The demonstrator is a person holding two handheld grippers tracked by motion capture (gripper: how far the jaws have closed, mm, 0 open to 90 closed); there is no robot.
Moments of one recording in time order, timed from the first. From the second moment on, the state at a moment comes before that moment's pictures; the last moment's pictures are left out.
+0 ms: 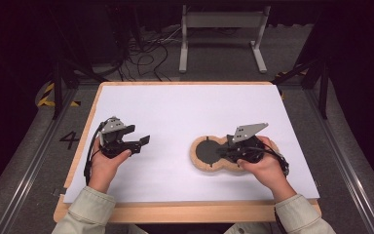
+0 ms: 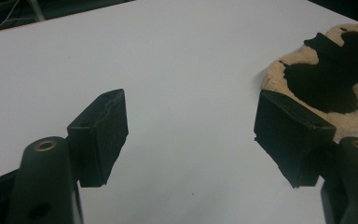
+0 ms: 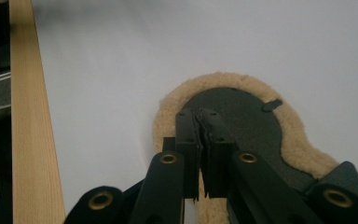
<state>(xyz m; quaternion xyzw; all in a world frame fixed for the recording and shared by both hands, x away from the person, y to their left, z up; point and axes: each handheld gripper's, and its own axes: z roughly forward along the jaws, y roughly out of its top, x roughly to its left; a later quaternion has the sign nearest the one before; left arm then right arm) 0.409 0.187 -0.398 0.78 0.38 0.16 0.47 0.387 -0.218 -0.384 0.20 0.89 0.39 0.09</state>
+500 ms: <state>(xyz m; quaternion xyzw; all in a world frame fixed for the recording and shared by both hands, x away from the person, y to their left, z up) 0.409 0.189 -0.398 0.78 0.38 0.16 0.47 0.383 -0.203 -0.410 0.18 0.93 0.33 0.05</state>
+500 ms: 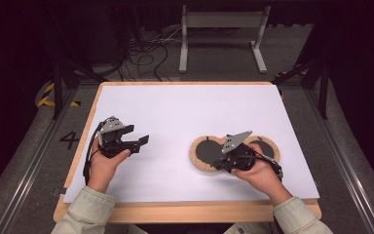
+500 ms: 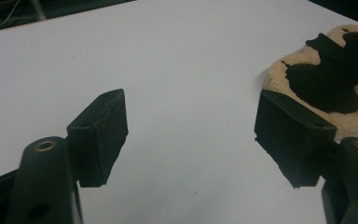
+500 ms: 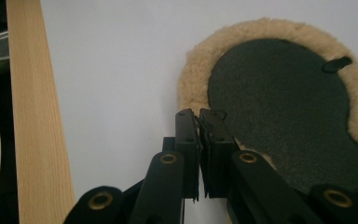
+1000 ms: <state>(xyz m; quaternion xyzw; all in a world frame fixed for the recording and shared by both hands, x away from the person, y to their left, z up) 0.411 0.190 -0.400 0.78 0.38 0.16 0.47 0.385 -0.192 -0.428 0.17 0.95 0.27 0.02</state>
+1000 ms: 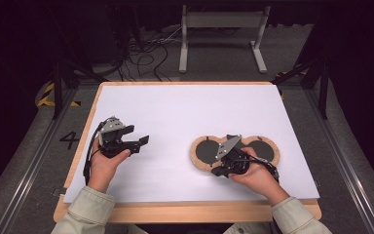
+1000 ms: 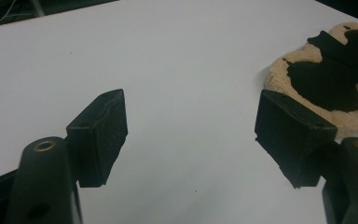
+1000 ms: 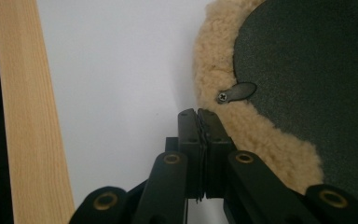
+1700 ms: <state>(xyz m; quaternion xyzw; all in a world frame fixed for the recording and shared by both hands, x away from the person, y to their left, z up) 0.411 0.189 -0.401 0.78 0.38 0.16 0.47 0.415 -0.178 -0.434 0.23 0.93 0.28 0.10</state>
